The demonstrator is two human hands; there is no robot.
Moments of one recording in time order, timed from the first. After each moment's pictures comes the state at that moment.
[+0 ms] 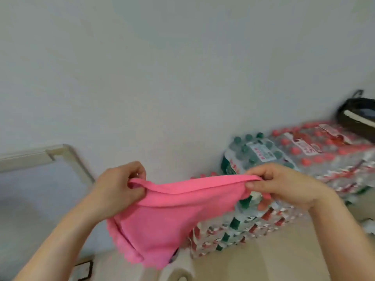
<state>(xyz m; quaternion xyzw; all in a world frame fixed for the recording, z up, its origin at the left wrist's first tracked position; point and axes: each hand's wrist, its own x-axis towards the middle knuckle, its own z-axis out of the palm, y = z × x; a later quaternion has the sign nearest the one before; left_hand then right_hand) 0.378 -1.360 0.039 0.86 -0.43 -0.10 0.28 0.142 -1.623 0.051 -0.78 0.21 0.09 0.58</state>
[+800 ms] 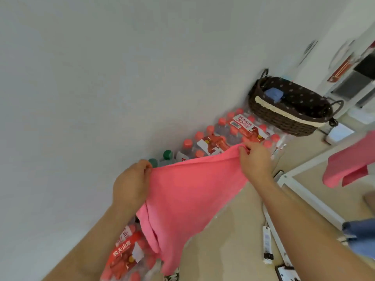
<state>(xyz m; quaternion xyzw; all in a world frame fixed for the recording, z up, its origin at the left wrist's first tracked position) 0.350 -1.821 -0.109 0.82 -0.49 -0.08 0.26 0.093 -1.984 -0.072 -0.73 0.62 -0.26 0.14</state>
